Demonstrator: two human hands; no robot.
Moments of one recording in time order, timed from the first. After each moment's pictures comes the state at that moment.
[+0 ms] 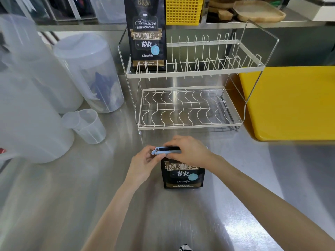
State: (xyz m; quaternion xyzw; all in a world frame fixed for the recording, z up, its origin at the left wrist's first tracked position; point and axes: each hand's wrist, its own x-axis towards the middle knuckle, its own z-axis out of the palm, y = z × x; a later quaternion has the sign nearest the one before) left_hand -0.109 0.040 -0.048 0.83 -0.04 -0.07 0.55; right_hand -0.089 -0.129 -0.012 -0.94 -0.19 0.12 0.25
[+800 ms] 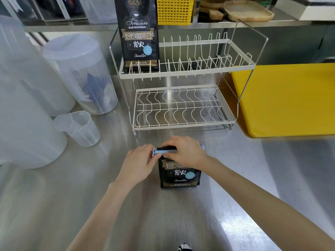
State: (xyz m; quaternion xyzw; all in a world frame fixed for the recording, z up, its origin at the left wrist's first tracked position) left_hand -0.099 0.043 -0.040 0.95 -0.20 -0.01 0.26; right_hand -0.096 -0.128 -0.016 -0.95 -0.14 0.07 0.26
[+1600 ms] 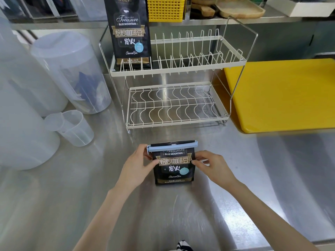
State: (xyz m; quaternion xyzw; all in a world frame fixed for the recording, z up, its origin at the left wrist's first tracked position) left_hand -0.113 0.033 -0.057 0.91 -0.10 -0.05 0.40; right_hand -0.156 -0.200 -0.059 -0.90 0.04 0.04 0.44
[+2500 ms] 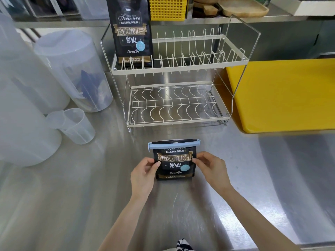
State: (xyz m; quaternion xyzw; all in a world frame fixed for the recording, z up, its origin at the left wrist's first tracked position) left_hand -0.145 0.006 -0.082 0.82 0.09 -0.01 0.56; right_hand -0.164 -0.187 -0.074 -0.82 0.13 -0.04 0.55
